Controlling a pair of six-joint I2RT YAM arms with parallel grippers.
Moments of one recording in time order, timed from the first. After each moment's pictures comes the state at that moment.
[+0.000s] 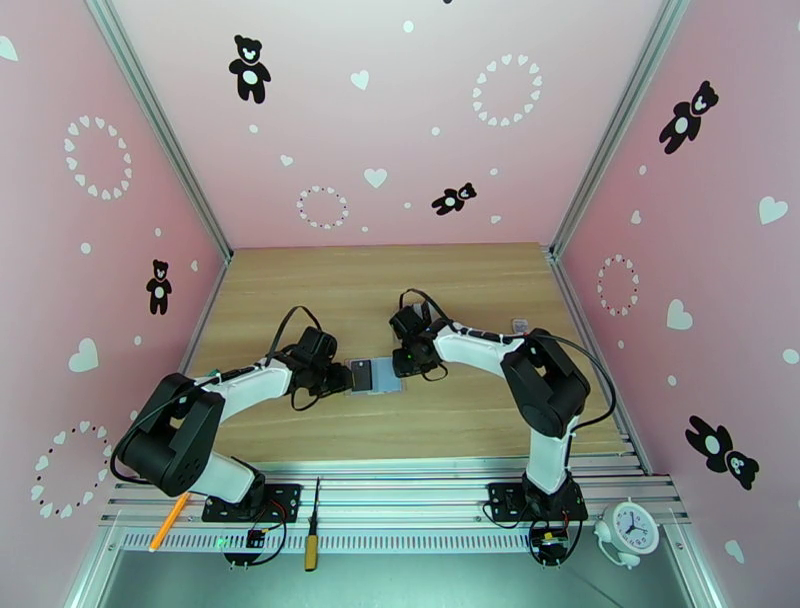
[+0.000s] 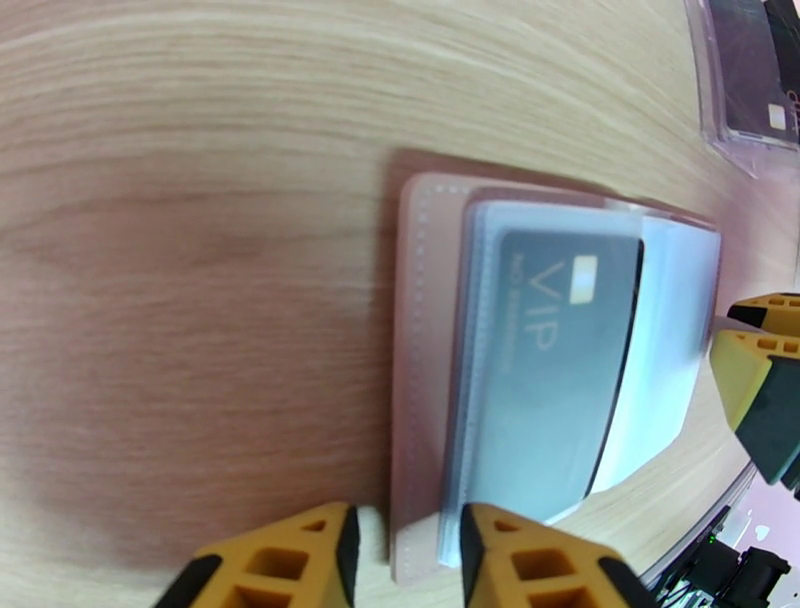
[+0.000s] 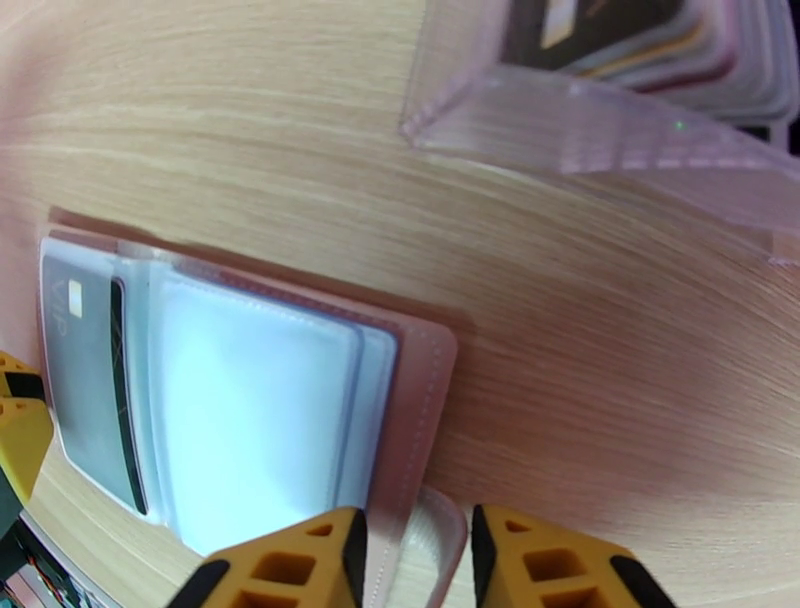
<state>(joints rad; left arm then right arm) -0.45 1.51 0.68 -0.30 0.29 -0.68 0.73 1.89 1.21 -0.56 -0.05 0.45</state>
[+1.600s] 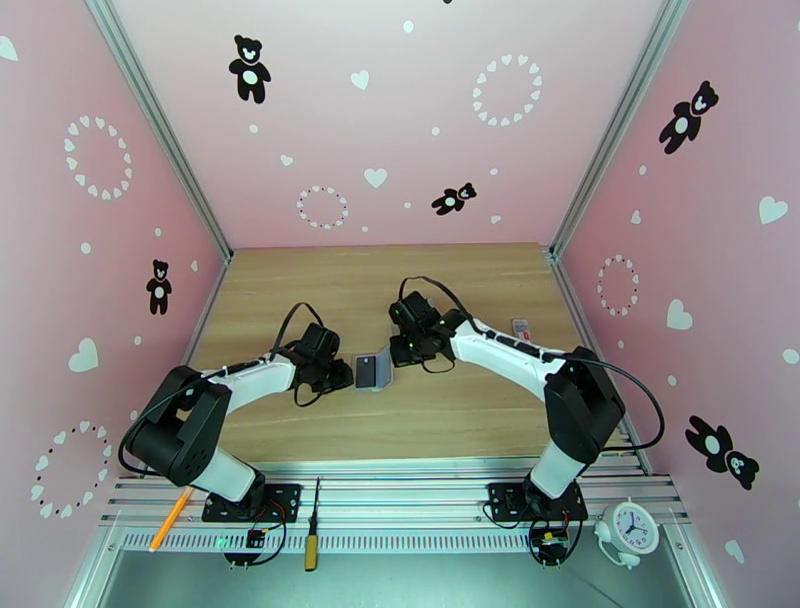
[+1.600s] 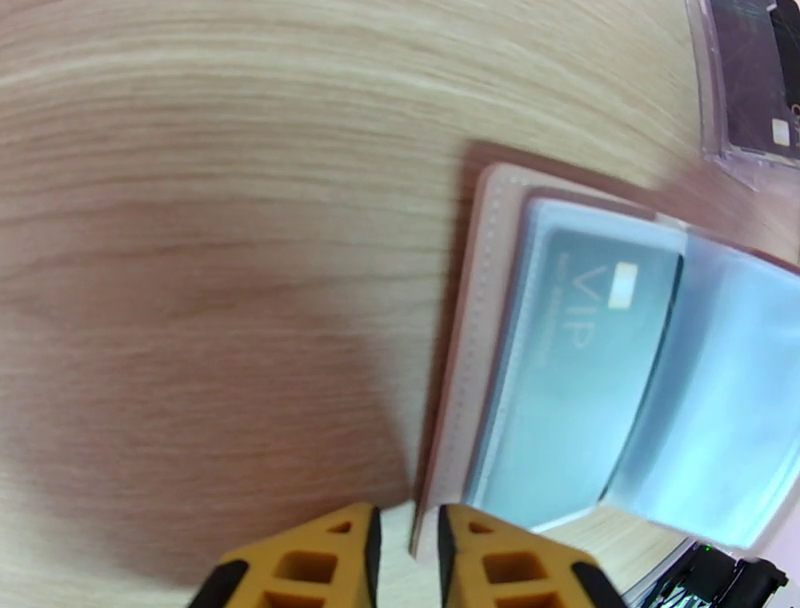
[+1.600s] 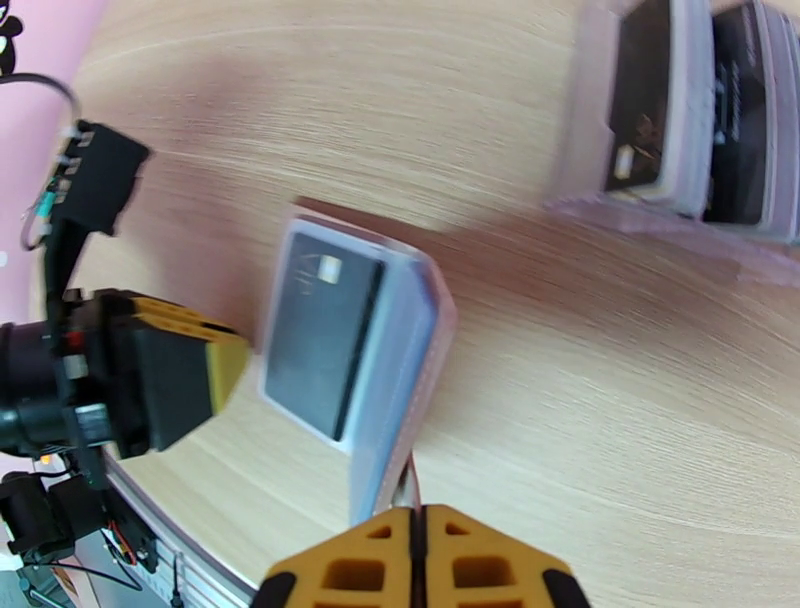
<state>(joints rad) -0.45 1.55 0.72 -0.30 0.29 -0.68 0.77 1.71 1.28 -0.63 -0.15 0.48</state>
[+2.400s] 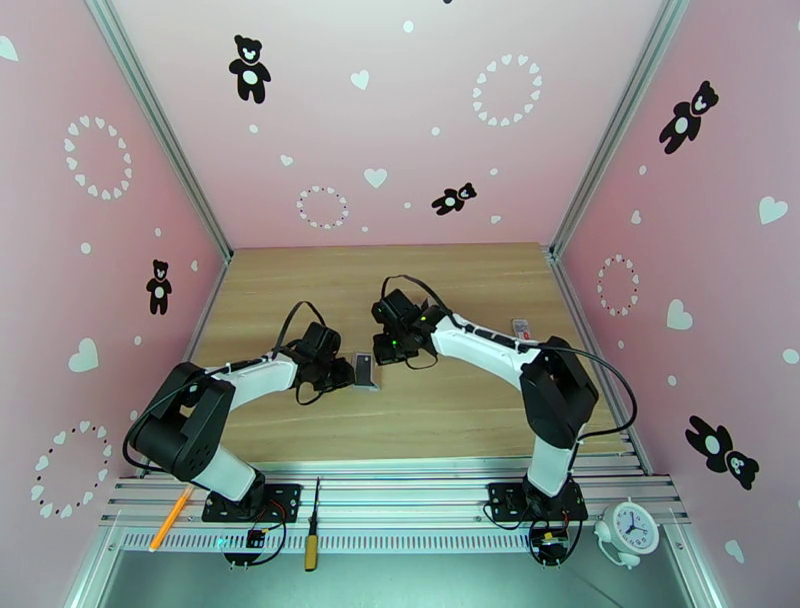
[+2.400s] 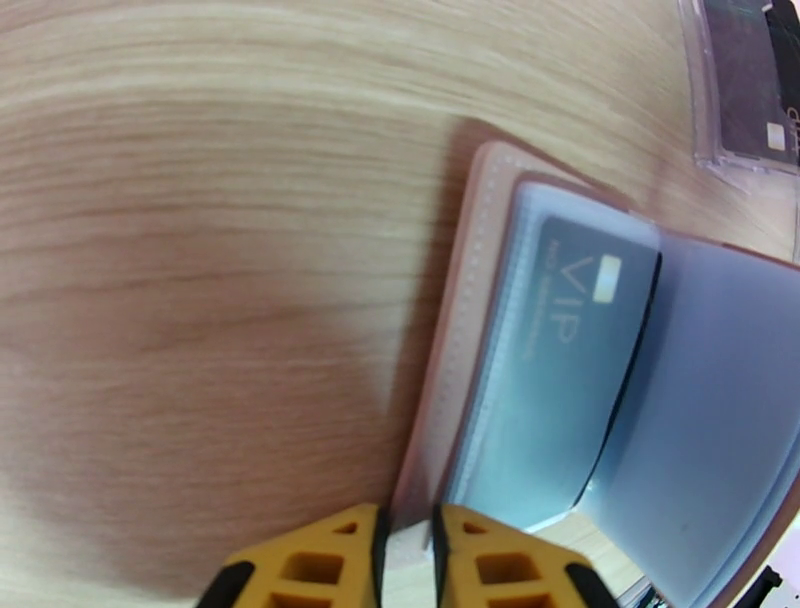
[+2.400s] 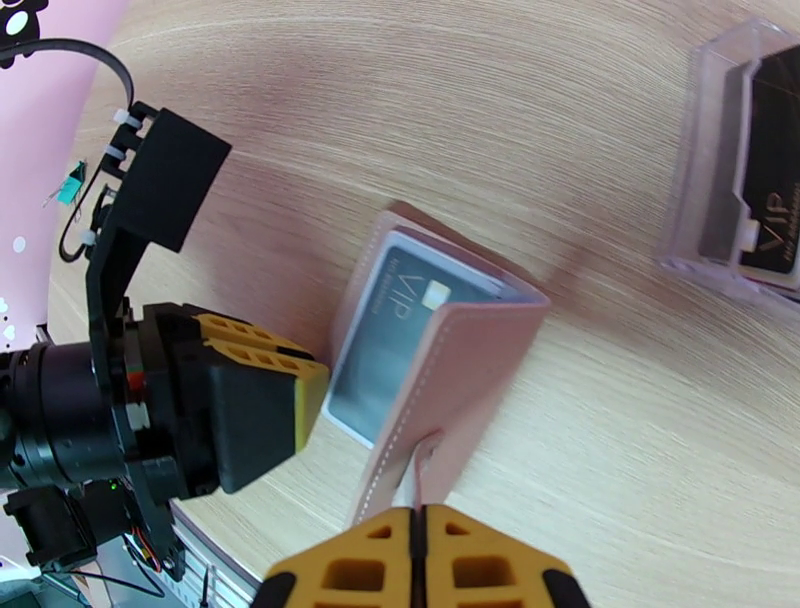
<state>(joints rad) -0.45 1.58 0.72 -0.27 0.30 -0.68 0.81 1.85 1.39 -0.61 -0.20 0.50</state>
